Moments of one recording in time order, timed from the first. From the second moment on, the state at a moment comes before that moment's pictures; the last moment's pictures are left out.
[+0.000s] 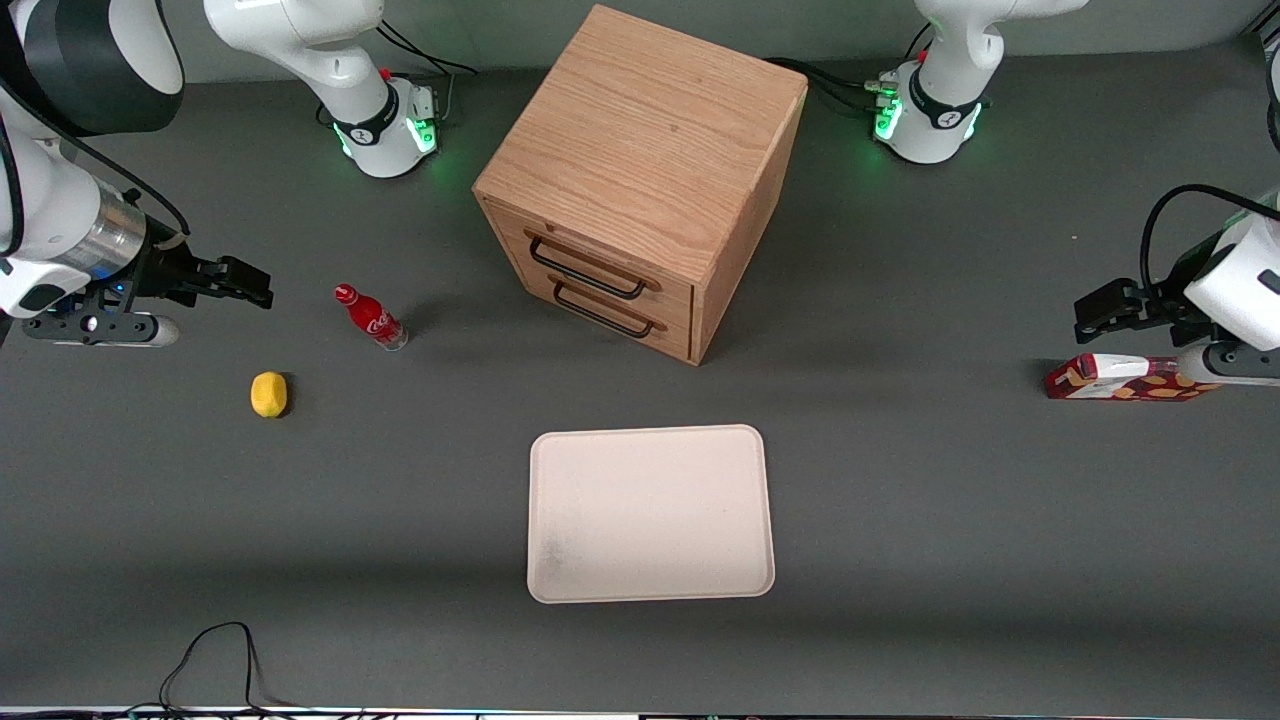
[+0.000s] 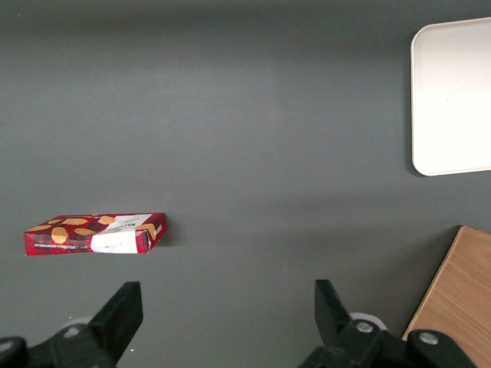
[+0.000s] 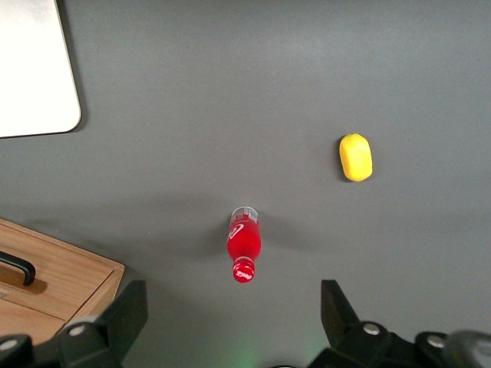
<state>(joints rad) 0.16 -0.03 -0.07 -1.77 0.00 1.63 0.15</state>
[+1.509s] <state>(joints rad) 0.16 -0.36 -0.07 -2.10 0.00 1.67 0.11</state>
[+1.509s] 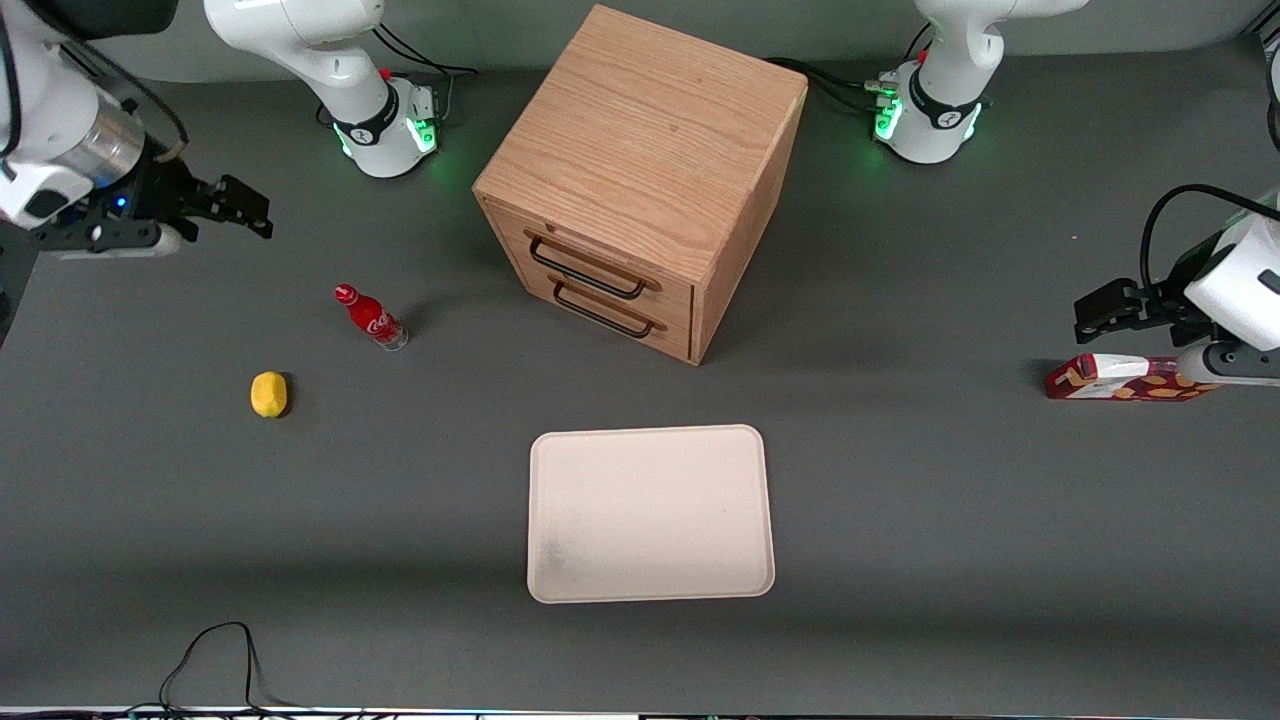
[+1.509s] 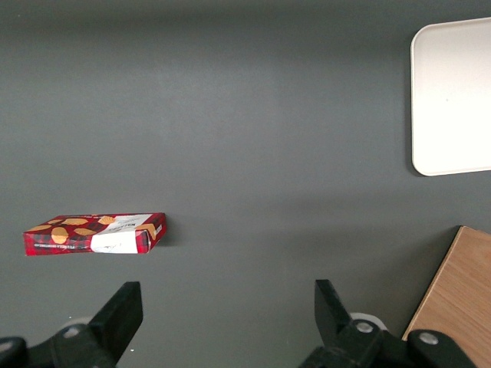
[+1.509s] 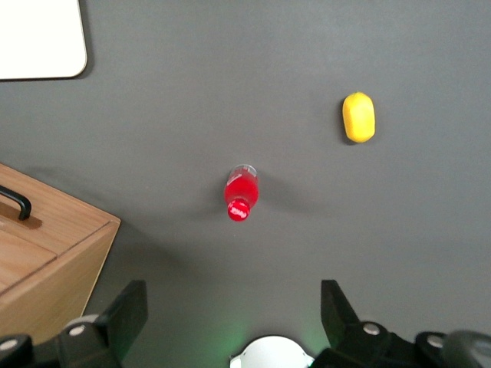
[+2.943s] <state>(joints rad) 0.19 -0.30 -0.06 -2.58 0.00 2.30 0.11</state>
